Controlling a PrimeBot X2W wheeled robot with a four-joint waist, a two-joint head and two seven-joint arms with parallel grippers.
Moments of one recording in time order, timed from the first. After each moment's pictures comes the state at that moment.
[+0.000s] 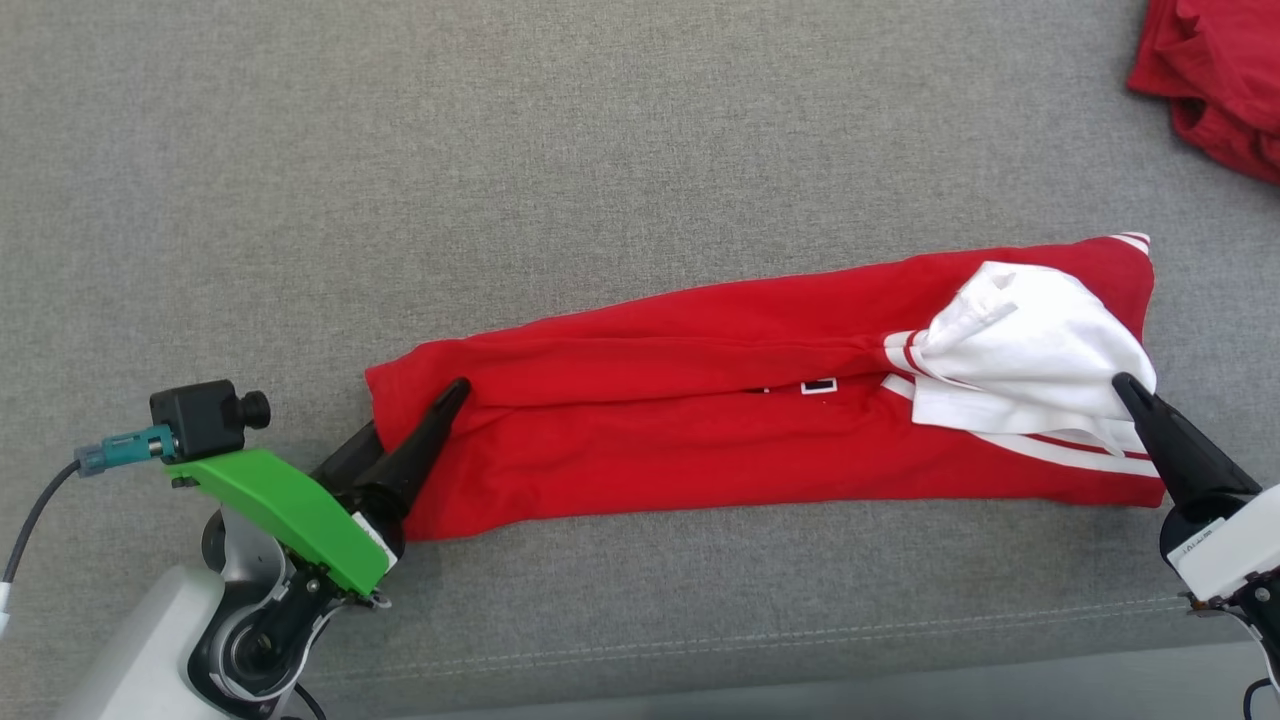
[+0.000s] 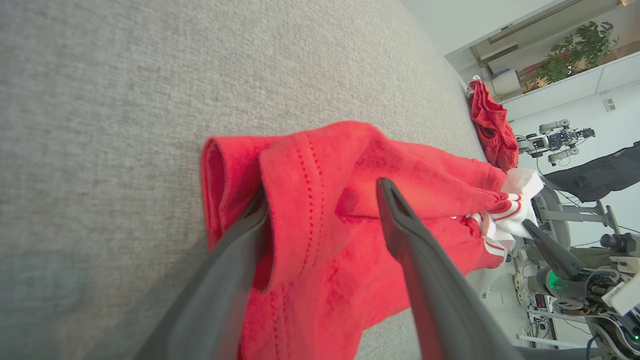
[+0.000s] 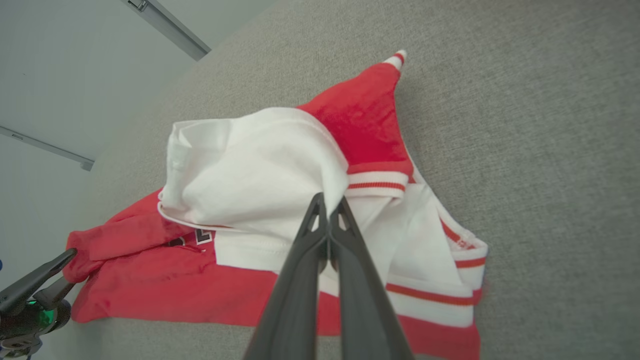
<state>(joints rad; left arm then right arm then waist) -0.29 0.39 -0.53 0.06 -1.29 -0.12 0.11 0.12 -0.42 0.05 -0.20 0.93 0.02 0.22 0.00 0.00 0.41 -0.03</state>
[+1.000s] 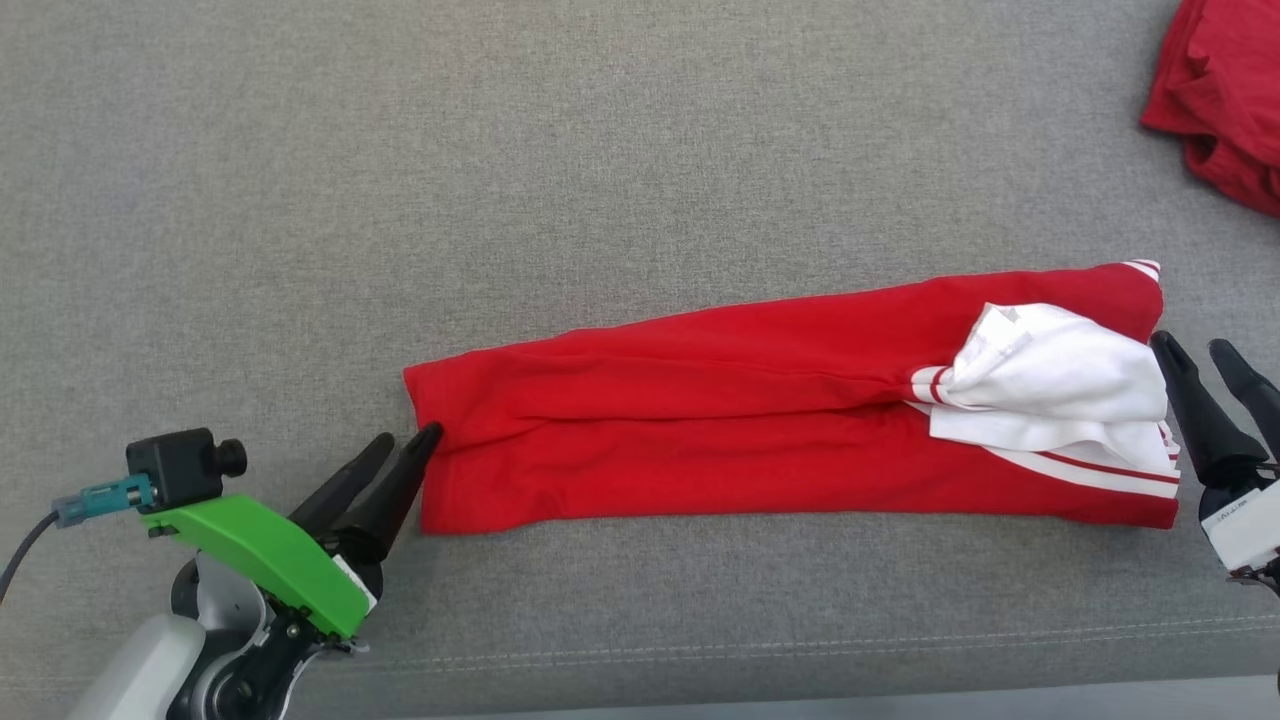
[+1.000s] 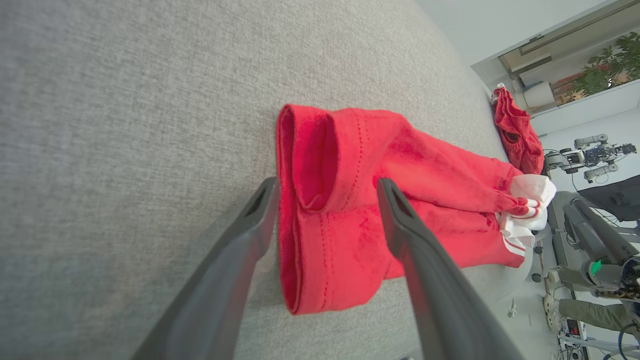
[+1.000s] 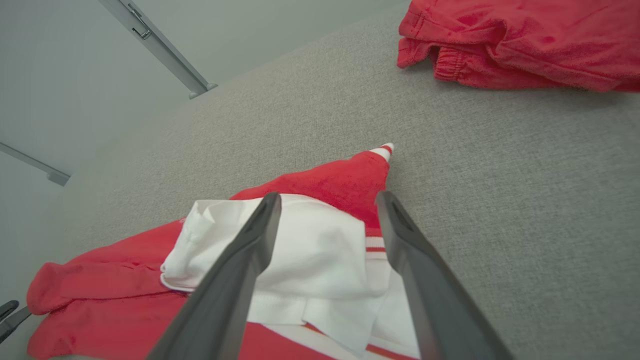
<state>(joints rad) -0.20 0.43 -0.52 0.02 -1.28 -0.07 0.10 0.10 -0.45 0.01 -0.20 0.84 -0.04 0.18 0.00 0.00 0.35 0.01</state>
